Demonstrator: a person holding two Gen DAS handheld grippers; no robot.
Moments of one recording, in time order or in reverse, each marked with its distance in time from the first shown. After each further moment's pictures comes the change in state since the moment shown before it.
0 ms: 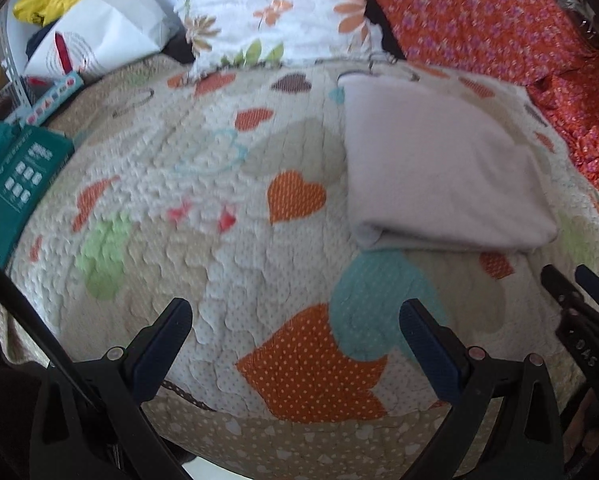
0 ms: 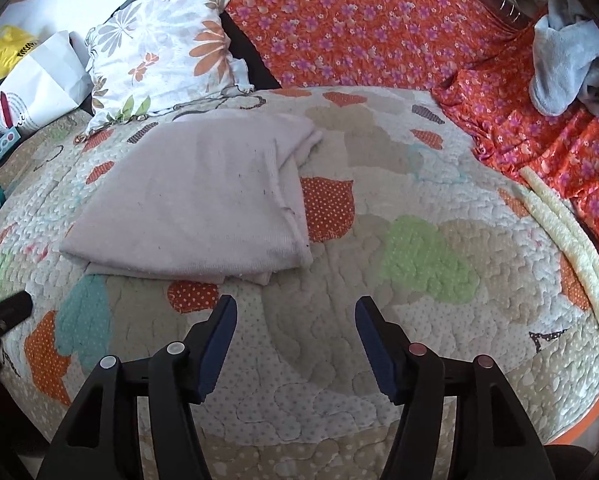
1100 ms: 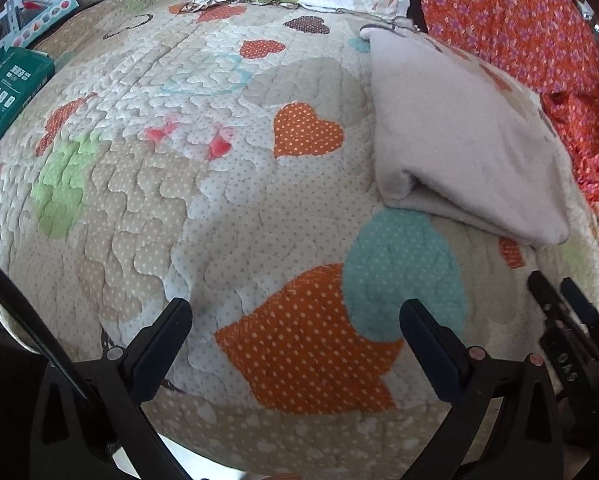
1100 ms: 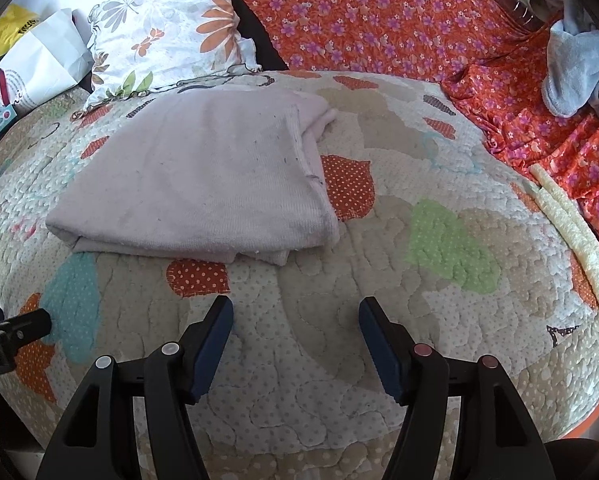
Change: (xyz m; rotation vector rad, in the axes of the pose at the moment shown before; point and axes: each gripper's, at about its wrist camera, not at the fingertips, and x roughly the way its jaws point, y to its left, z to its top) left arm 0.031 0.021 -0.015 -0.137 0.147 -0.127; right arm 0.016 0.016 -0.009 -0.045 0.024 -0.026
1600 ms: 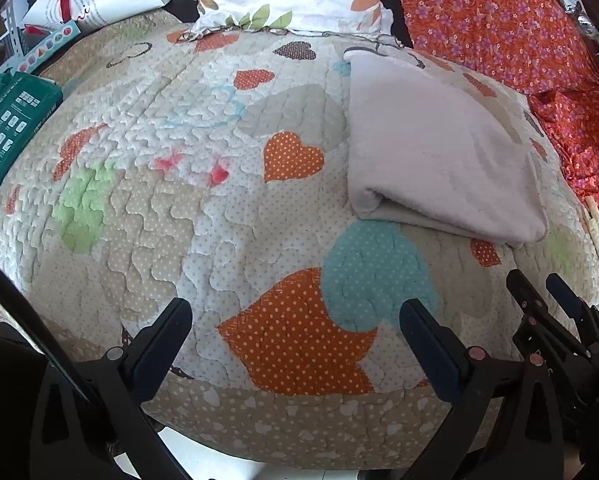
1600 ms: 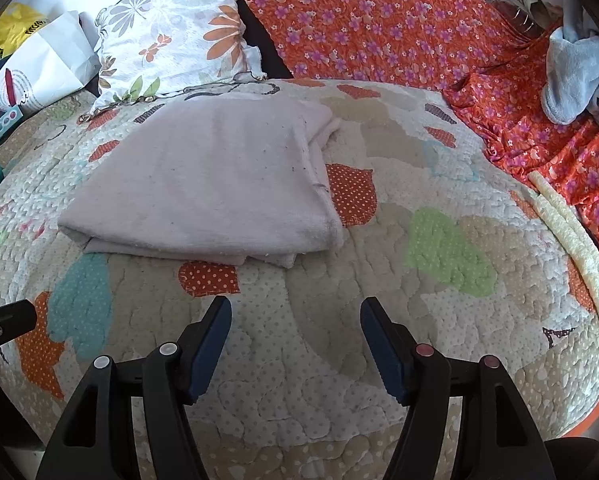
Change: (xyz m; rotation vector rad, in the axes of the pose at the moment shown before) left arm -0.029 -0.014 -0.004 0.041 -0.068 0.029; right arm -0.008 0.005 -0.001 -0.005 -0.020 0.006
